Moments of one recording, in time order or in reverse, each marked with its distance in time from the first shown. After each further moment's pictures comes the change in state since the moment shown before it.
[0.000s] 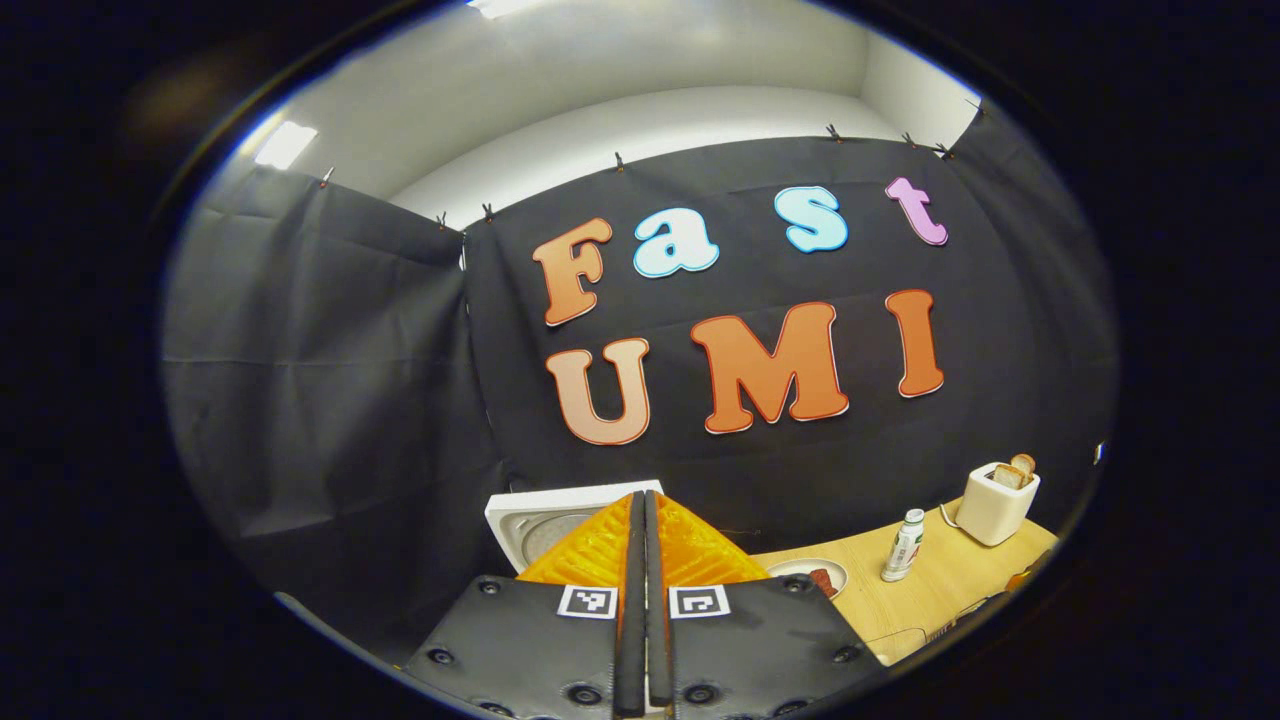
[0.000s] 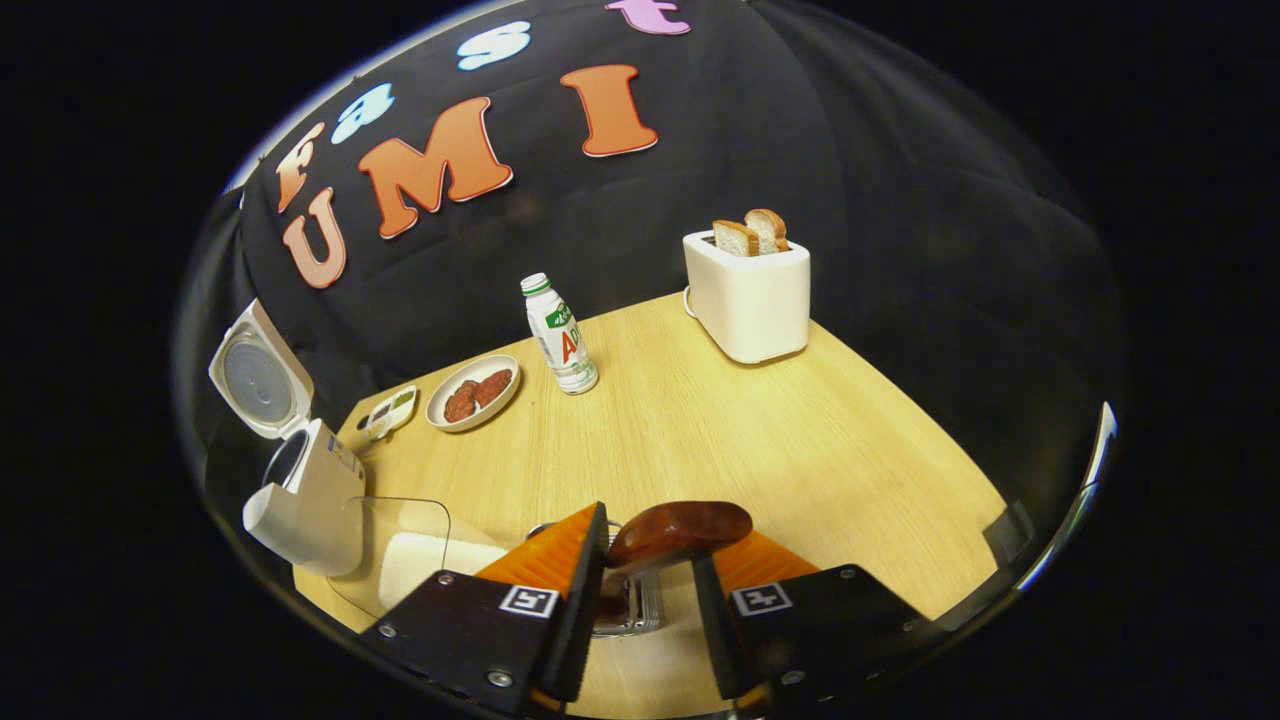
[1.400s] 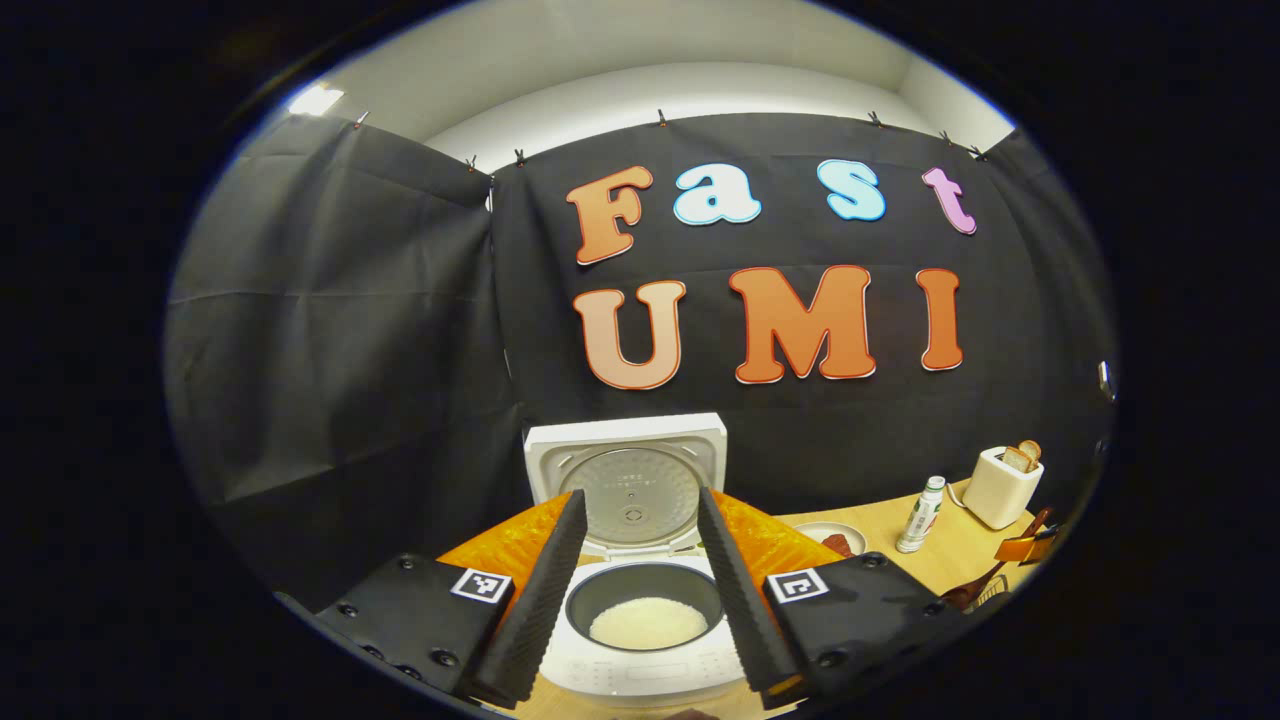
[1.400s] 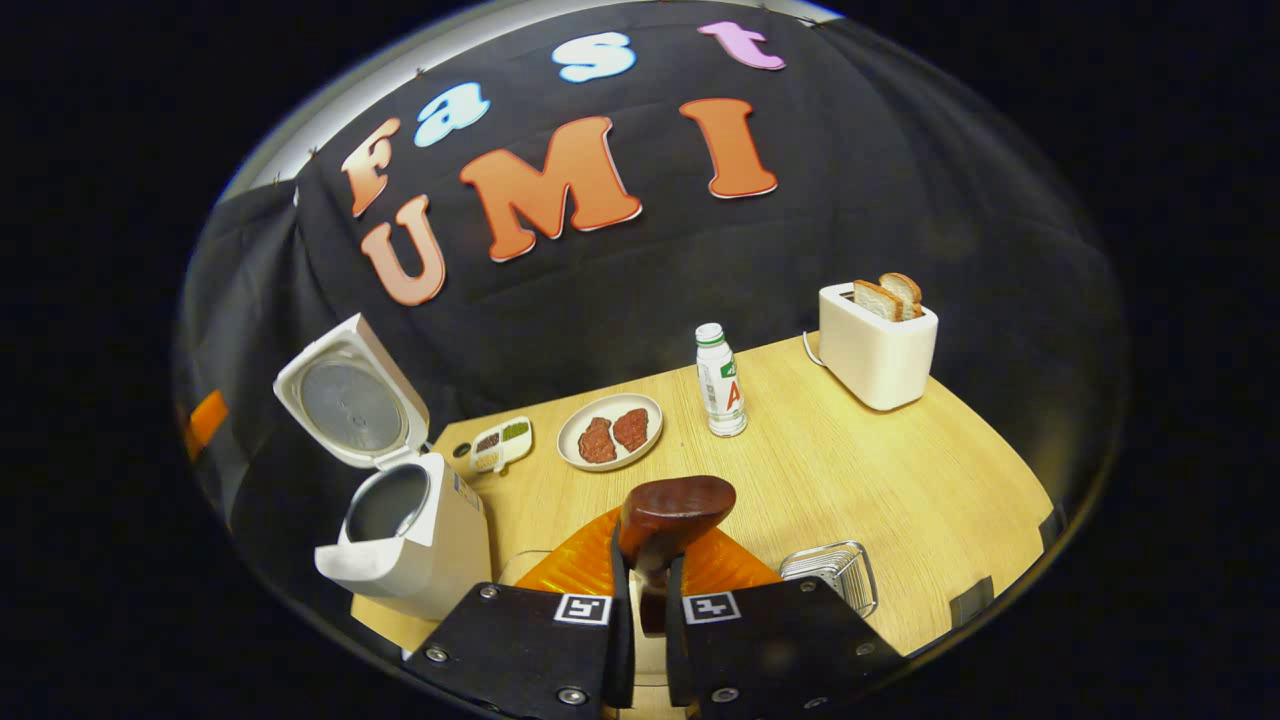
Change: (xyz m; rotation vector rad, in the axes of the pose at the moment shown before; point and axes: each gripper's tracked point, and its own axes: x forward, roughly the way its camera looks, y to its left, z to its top) left arm 0.000 0.075 -0.077 -0.092 0.134 0.001; right arm -0.028 0.182 0.021 -0.133 -0.098 0.138
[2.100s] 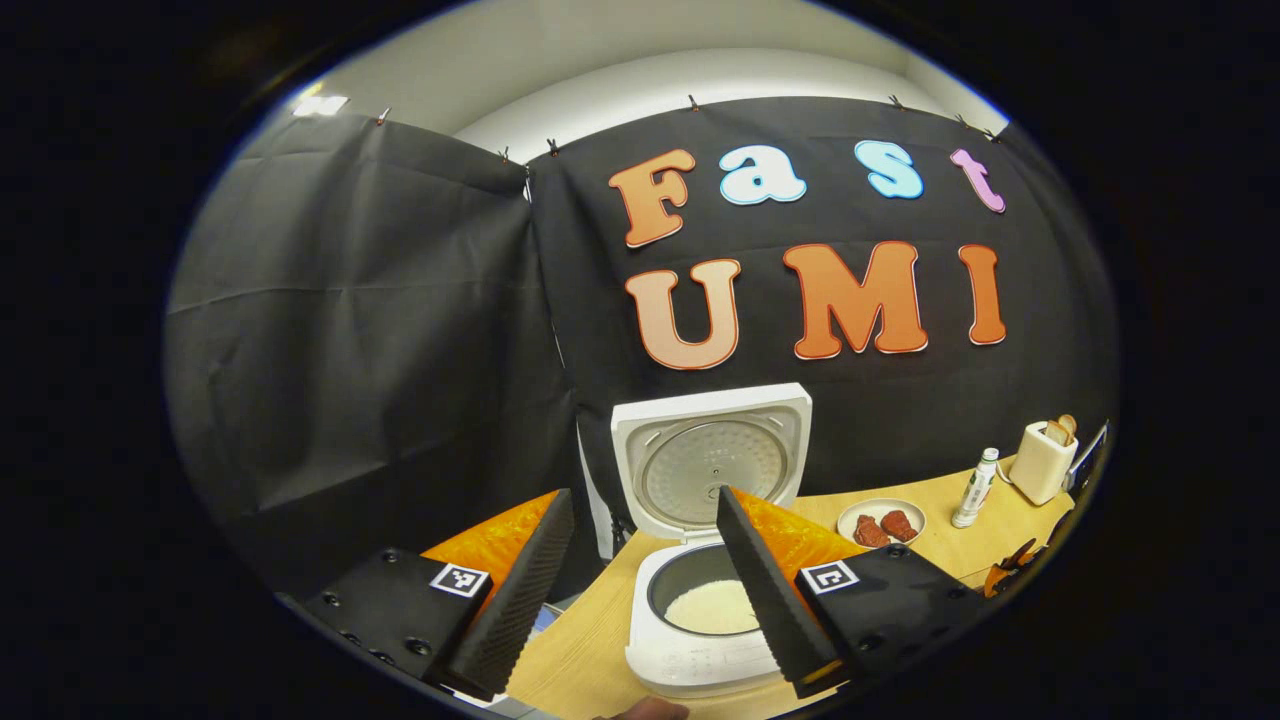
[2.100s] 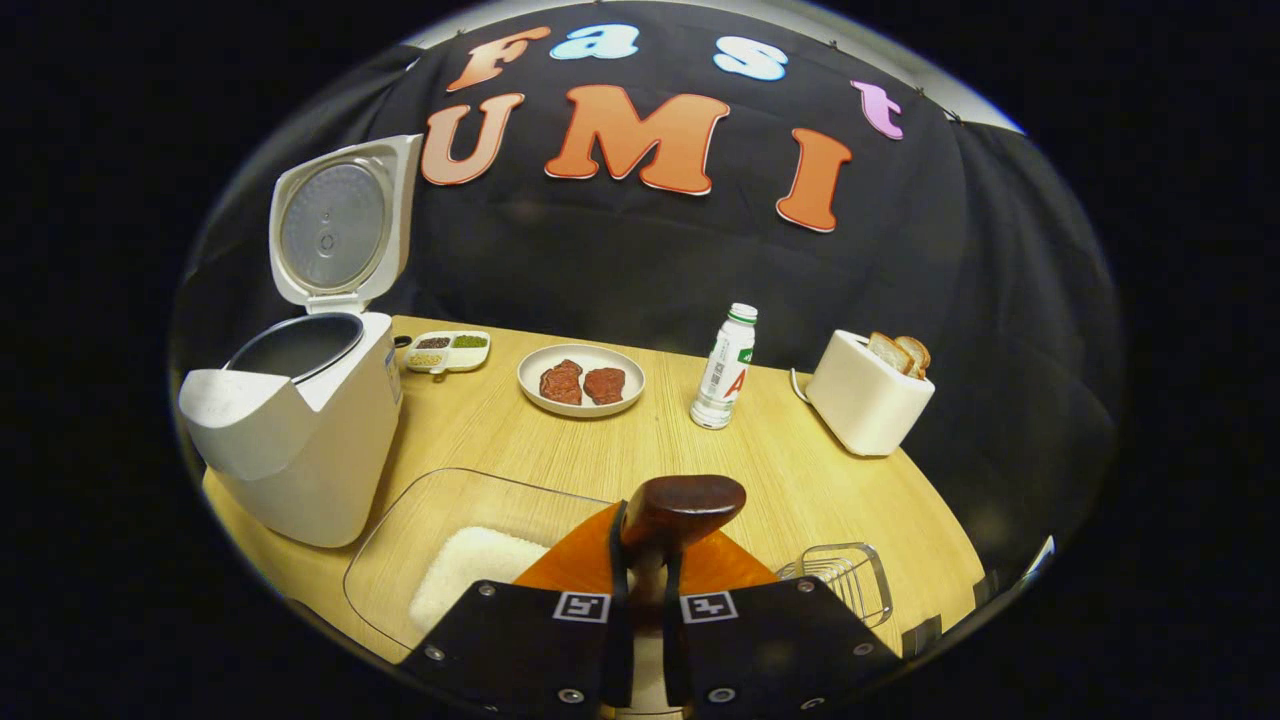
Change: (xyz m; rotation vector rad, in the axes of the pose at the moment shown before) left arm 0.003 0.068 -0.027 0.035 0.058 0.100; right arm 0.039 0.022 -0.071 -0.377 -0.053 -0.169
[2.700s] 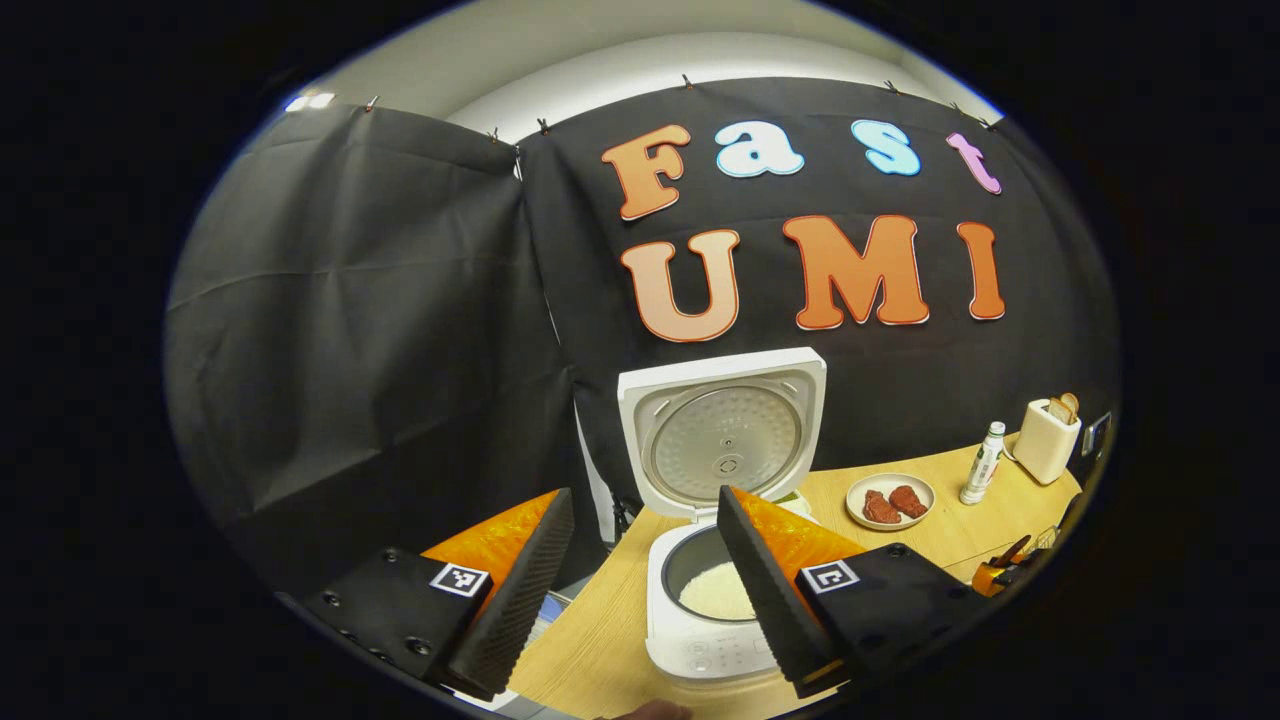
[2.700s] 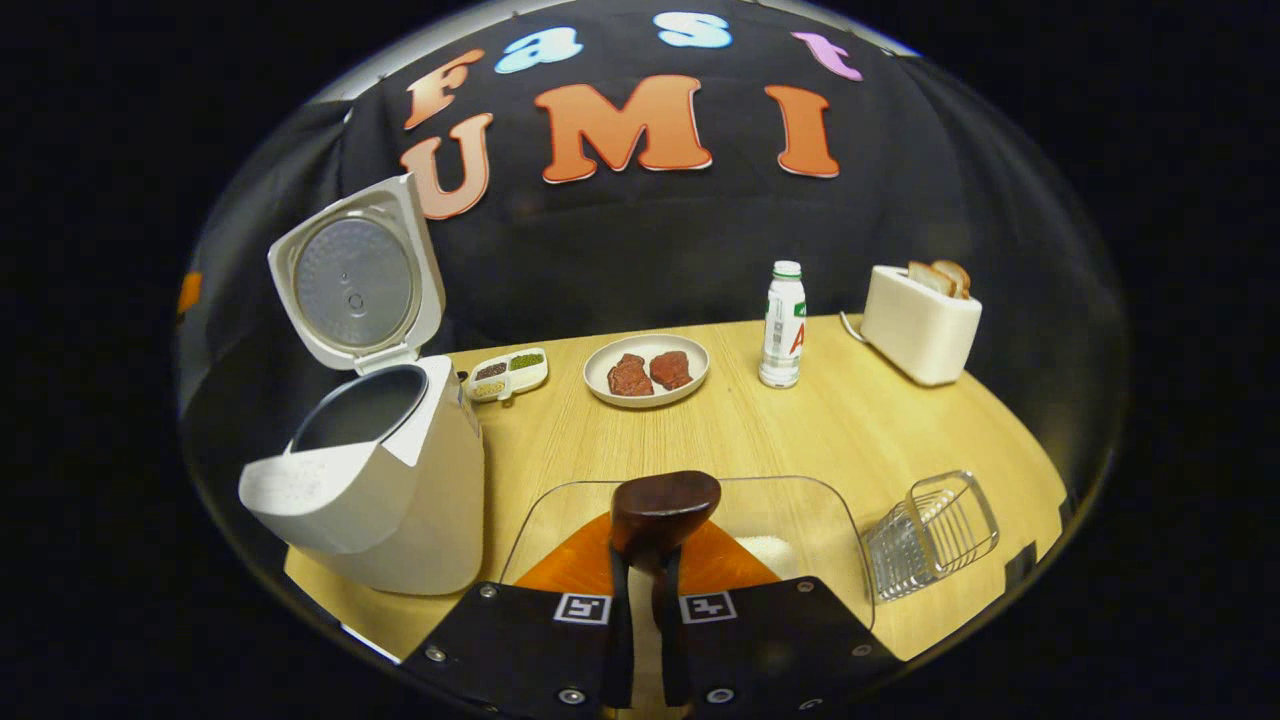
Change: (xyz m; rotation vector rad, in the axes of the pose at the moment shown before) left arm 0.014 0.014 -0.026 0.020 0.057 -0.030; right arm -0.016 0.056 0.002 0.314 0.102 0.156
